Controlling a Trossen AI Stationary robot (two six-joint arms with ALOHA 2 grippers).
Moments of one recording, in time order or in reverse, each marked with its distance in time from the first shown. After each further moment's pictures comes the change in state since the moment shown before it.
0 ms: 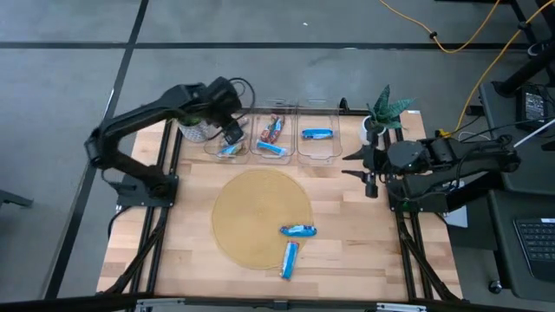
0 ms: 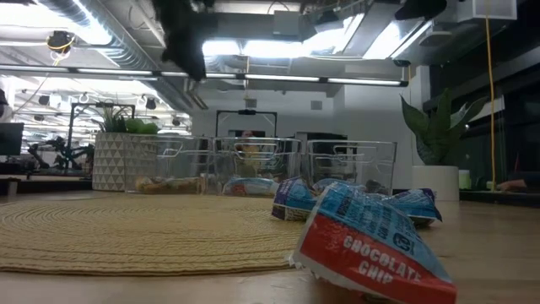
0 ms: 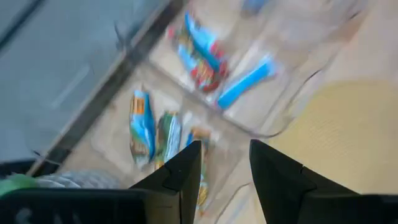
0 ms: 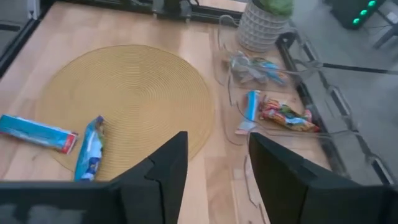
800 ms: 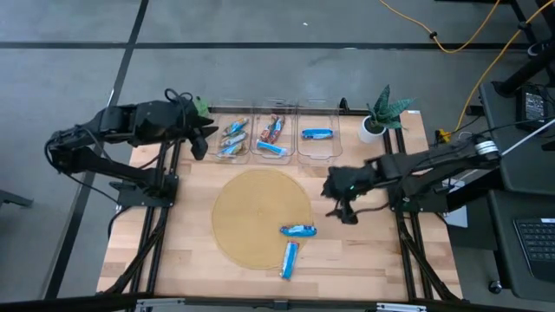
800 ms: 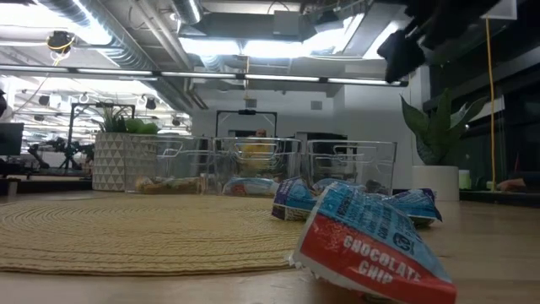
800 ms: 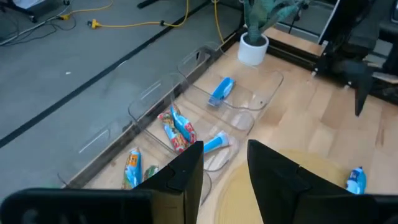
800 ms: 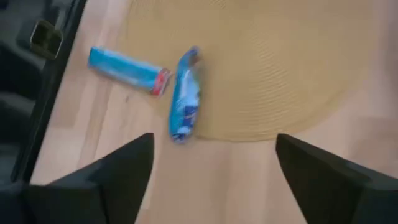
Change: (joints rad) left arm -0.442 -0.412 0.000 0.027 -0.383 -0.261; right arm 0.031 0.416 0.000 0.053 -0.401 0.158
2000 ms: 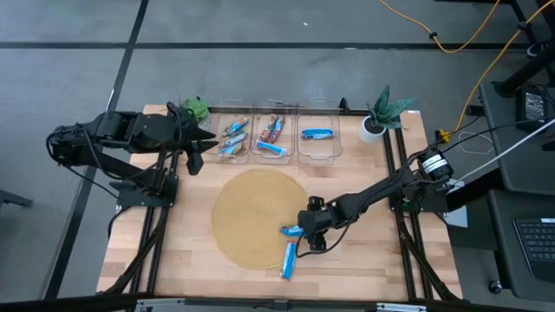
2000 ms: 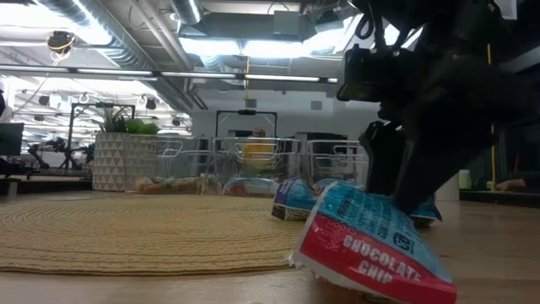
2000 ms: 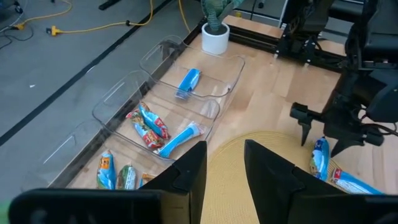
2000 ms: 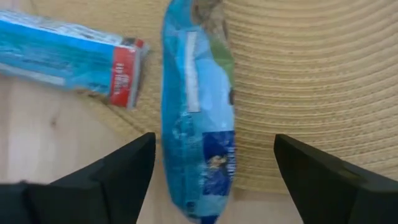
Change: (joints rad) left arm -0.168 -0.001 0.000 -0.024 -0.008 -0.005; right arm 0.175 0.546 0.000 0.357 0.195 0.258
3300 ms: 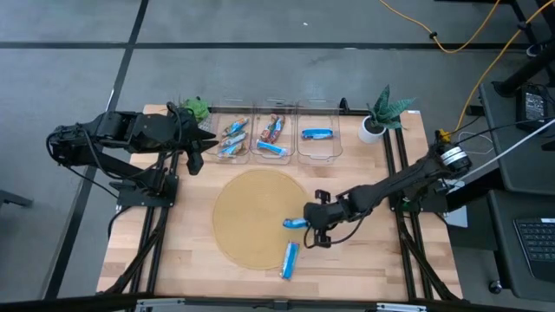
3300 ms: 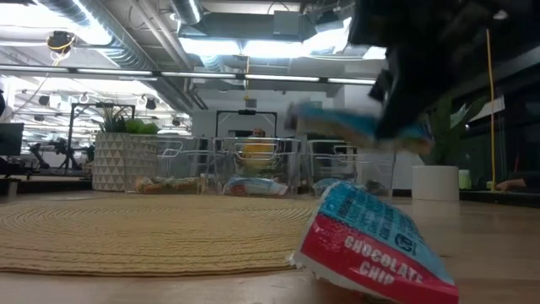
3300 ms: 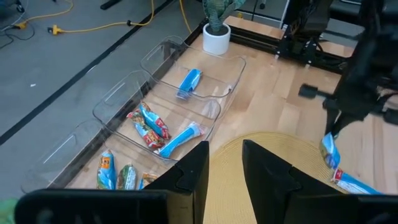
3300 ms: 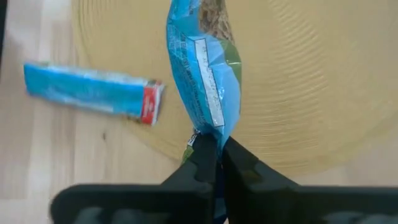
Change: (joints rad) left arm 0.000 0.000 0.000 0.001 -0.003 -0.005; right arm 0.000 -0.189 0.001 -0.089 0.029 0.056
